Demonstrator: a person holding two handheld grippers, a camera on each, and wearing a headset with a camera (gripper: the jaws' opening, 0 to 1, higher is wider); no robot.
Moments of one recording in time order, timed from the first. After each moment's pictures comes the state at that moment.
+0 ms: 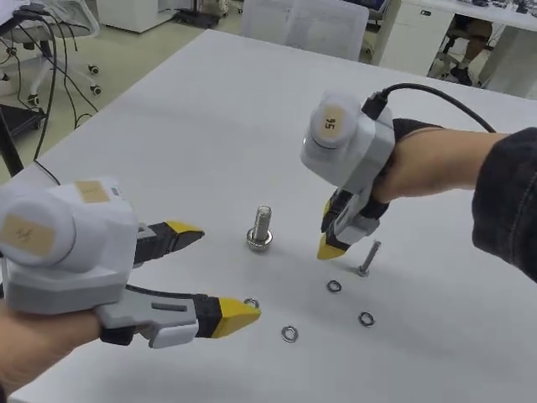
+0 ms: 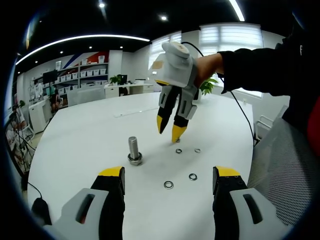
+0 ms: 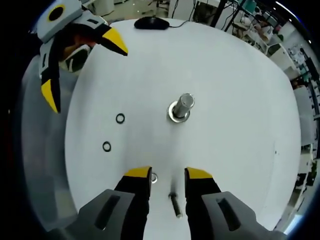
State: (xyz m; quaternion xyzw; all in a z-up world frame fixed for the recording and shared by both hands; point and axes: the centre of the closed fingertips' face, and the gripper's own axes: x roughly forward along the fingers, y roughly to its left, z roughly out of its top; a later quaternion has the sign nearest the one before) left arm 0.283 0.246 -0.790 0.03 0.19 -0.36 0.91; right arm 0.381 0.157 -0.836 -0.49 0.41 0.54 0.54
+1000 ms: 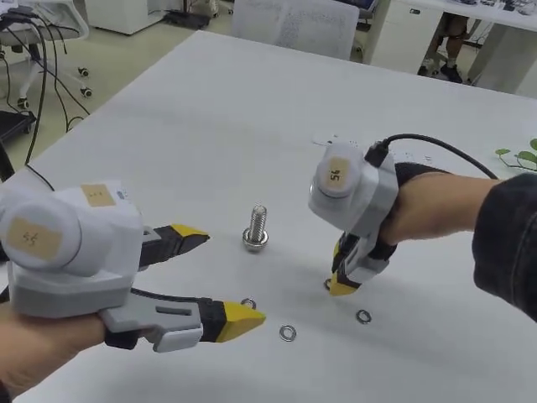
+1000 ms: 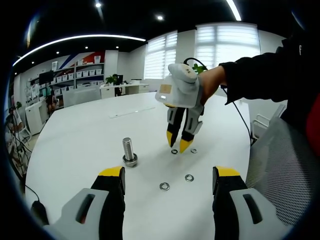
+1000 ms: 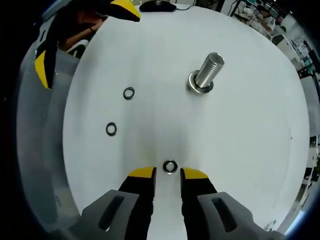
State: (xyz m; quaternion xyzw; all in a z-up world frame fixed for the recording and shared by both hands) left arm 0.279 0.239 -0.789 0.03 0.19 -0.37 0.91; right arm 0.356 0.128 -0.874 -0.49 0.45 0.54 0.52
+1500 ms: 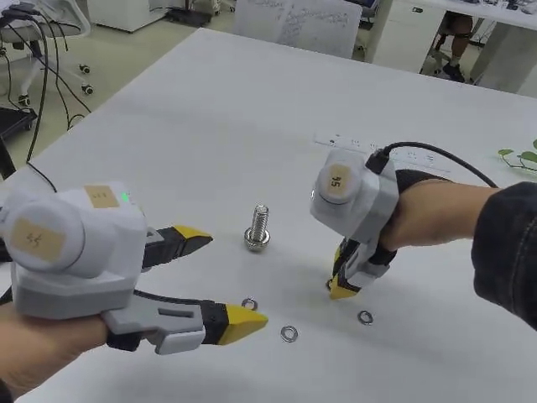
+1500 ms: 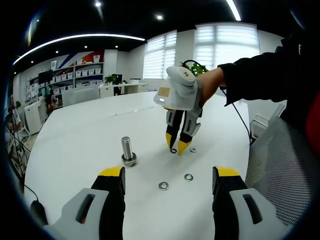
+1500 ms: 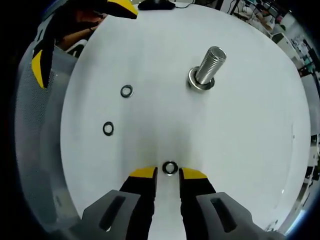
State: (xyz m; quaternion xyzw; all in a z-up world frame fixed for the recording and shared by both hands) left arm 0.278 0.239 -0.792 0.03 0.19 -0.38 0.91; right arm 0.355 0.129 -0.881 -0.48 0.45 0.54 0.52
